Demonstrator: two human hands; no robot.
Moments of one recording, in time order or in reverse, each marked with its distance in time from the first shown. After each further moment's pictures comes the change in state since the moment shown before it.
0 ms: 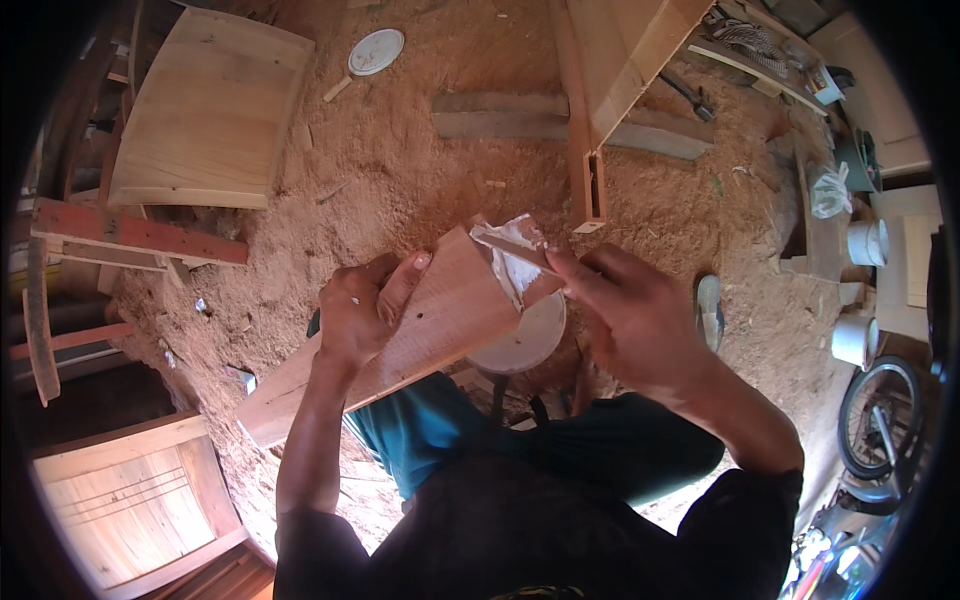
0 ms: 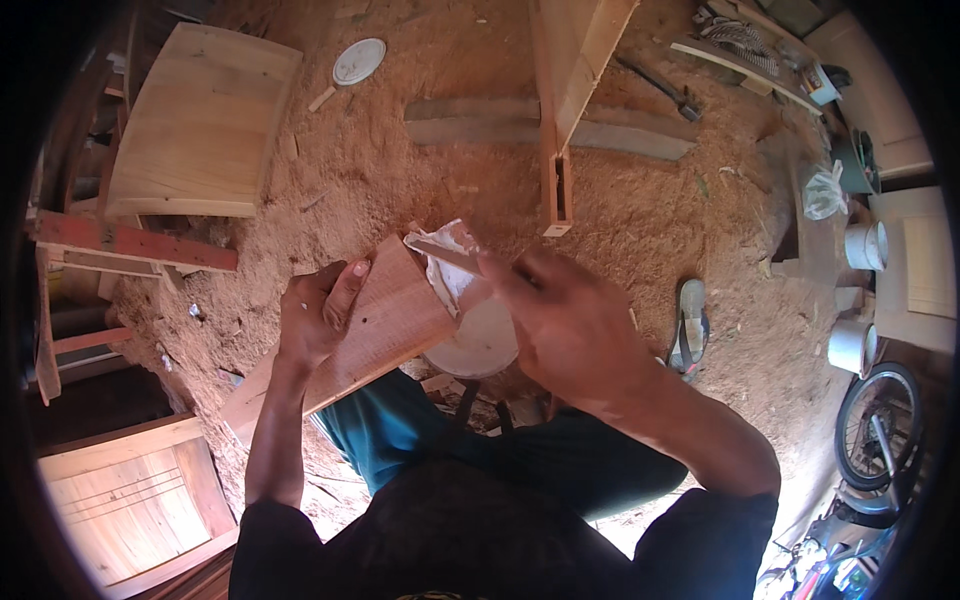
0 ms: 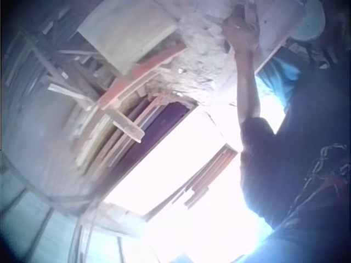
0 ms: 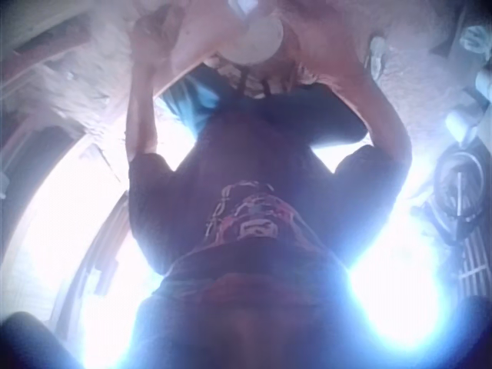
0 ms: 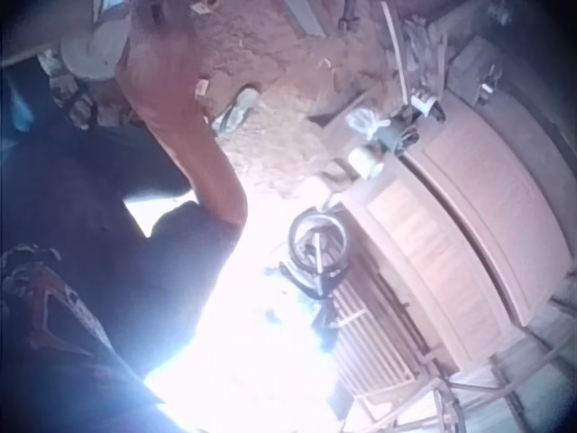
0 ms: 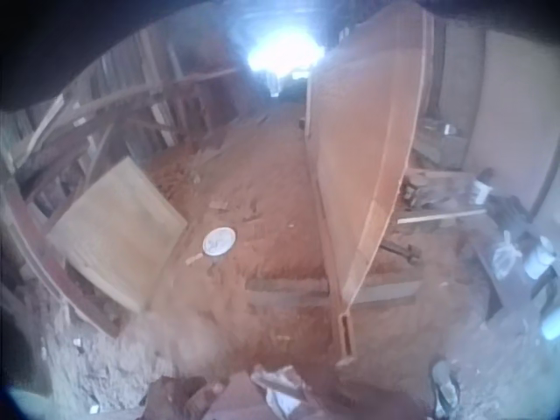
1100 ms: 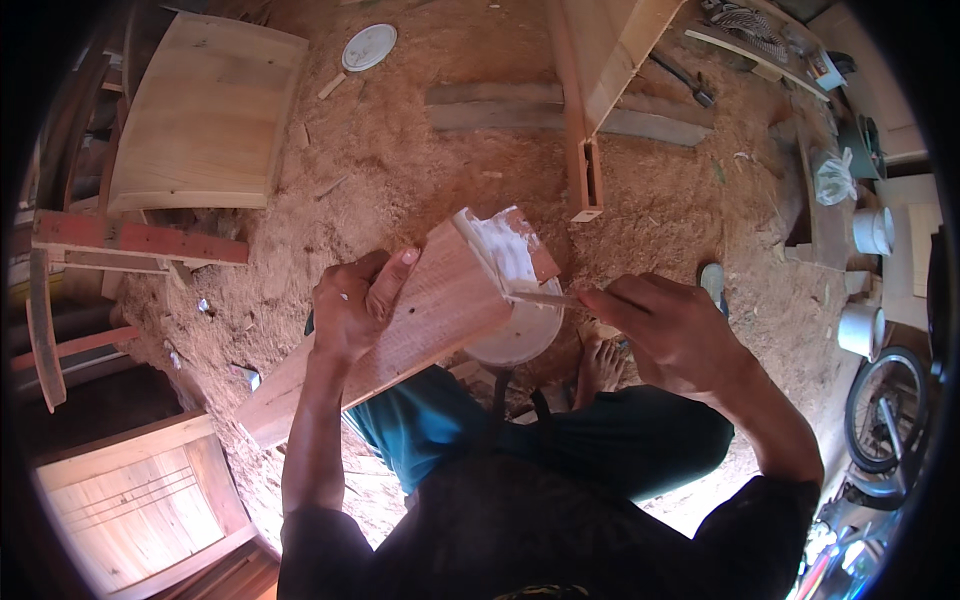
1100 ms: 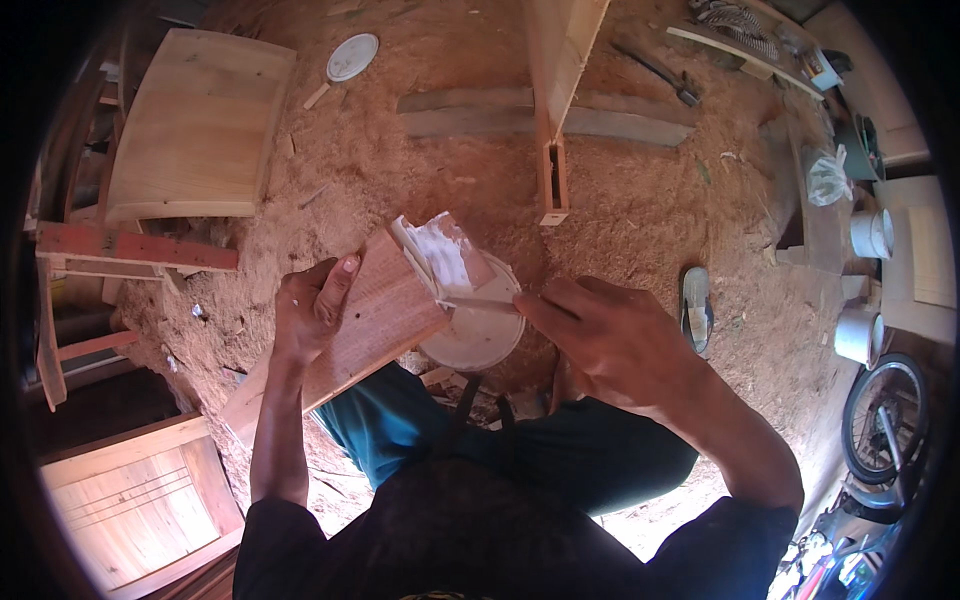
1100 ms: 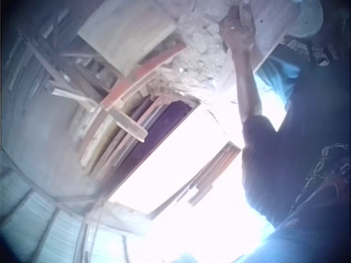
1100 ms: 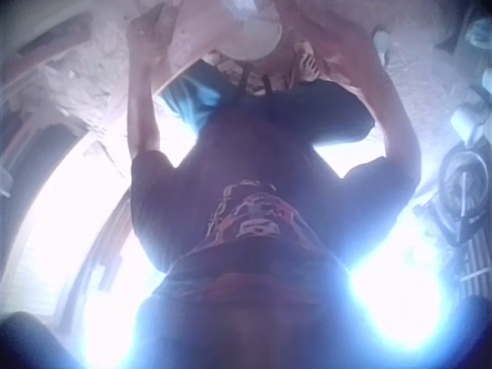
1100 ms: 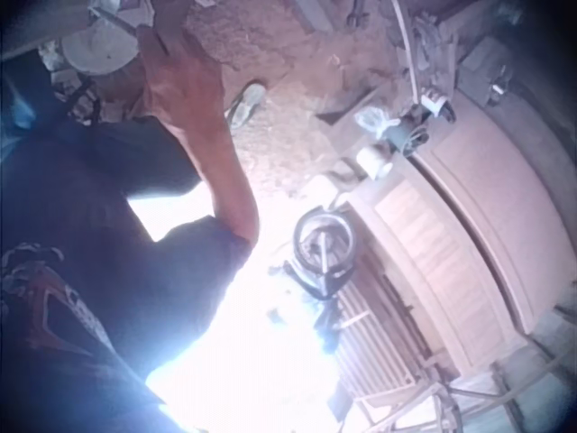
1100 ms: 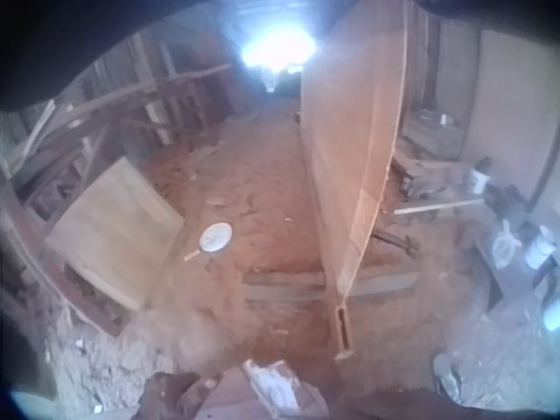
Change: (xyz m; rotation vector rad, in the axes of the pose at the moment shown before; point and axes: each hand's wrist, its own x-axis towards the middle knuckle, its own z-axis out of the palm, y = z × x) left_hand -0.001 0.001 0.000 -0.049 -0.012 -0.055; right_hand -0.036 0.026 -0.025 -0.071 -0.156 -0.168
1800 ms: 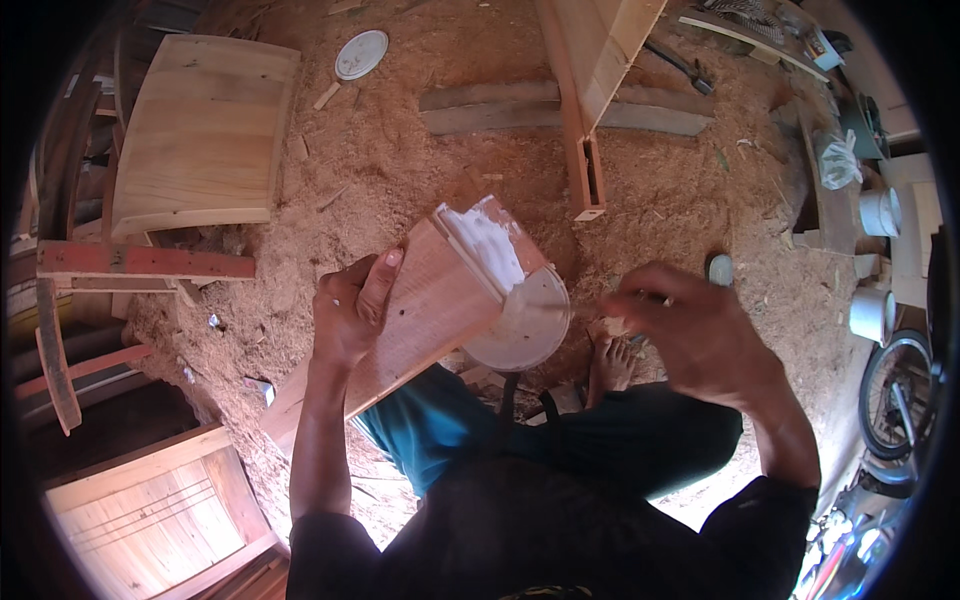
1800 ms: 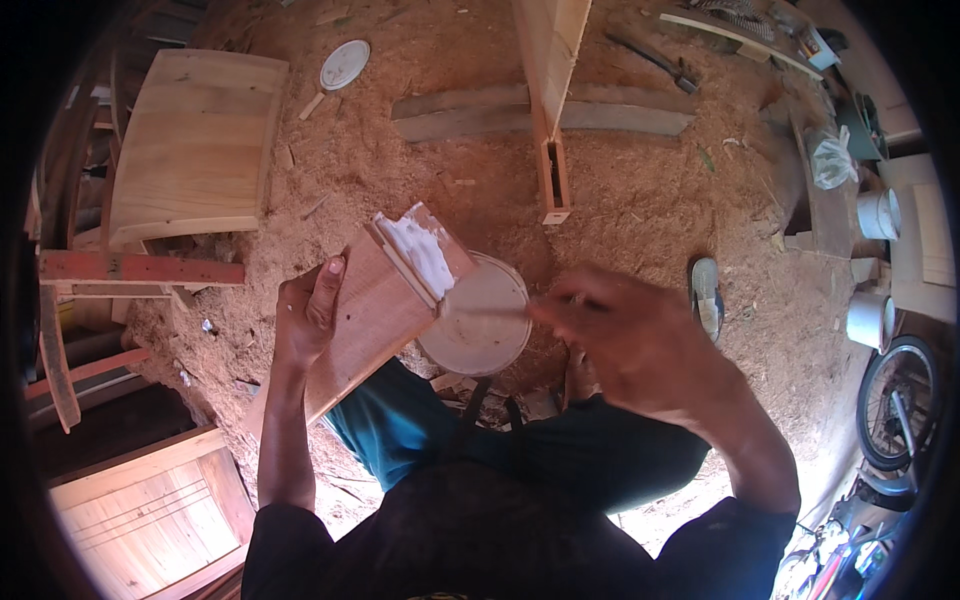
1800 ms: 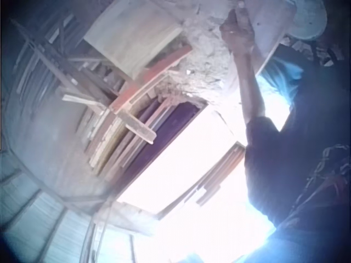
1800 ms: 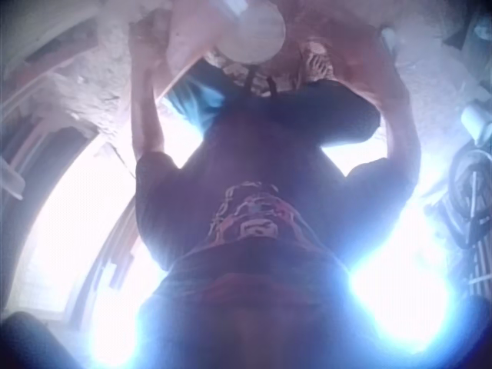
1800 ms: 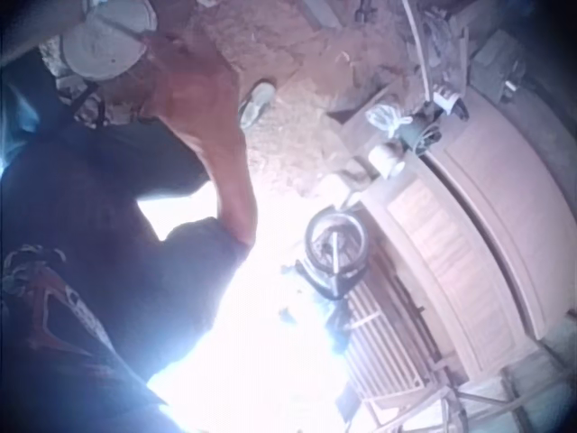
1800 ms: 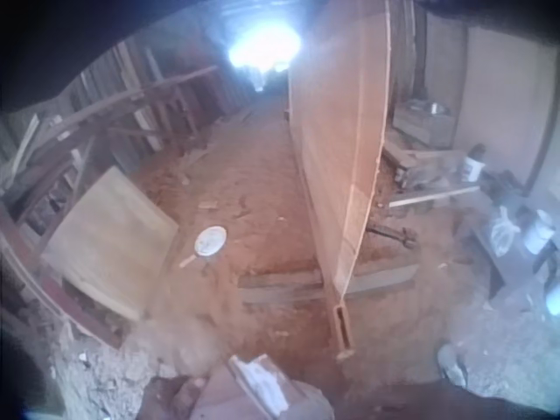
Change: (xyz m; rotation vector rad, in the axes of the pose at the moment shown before) left_hand 0.011 -0.015 0.004 -0.104 0.040 -0.017; right_hand -0.004 0.004 -0.013 0.178 0.044 0.111
